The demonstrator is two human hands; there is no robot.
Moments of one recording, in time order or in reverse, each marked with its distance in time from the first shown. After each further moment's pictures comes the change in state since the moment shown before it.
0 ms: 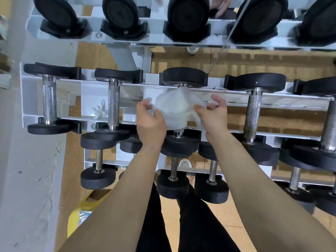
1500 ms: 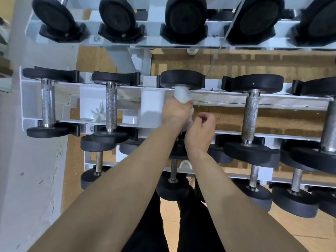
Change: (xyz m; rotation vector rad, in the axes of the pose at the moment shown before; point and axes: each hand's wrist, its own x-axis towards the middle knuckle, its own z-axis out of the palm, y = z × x) left_hand 0.016 0.050 0.072 0.226 -0.395 -0.244; right_hand -0.028 0.033 0.031 -0.138 0.330 -0.130
